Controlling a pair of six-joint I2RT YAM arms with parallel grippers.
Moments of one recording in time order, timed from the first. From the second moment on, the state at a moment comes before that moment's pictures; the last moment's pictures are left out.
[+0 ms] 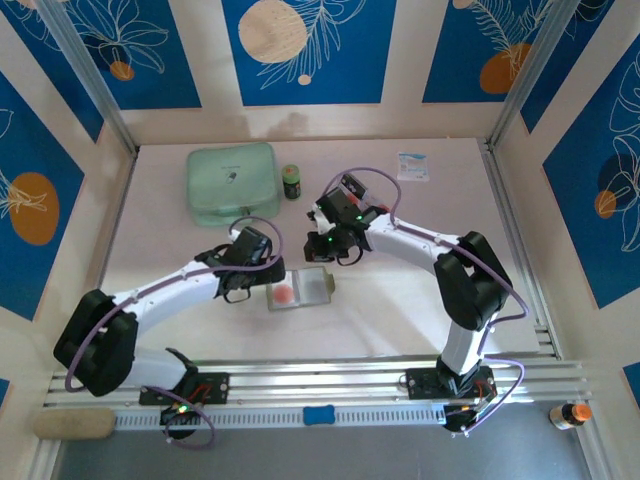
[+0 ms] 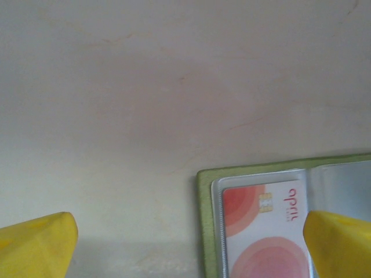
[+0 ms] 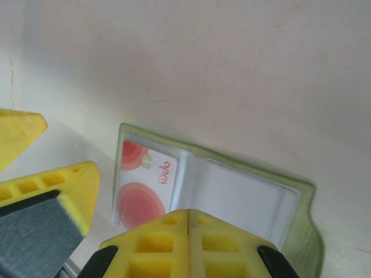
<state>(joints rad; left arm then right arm) -0.63 1.36 0.77 -0.47 -0.18 -0.70 0.68 1.78 1.24 -0.52 -0.36 0.52</state>
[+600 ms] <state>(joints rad) -0.81 1.47 0.81 -0.43 -0.21 -0.73 0.62 1.76 1.14 -0.49 -0.41 0.50</state>
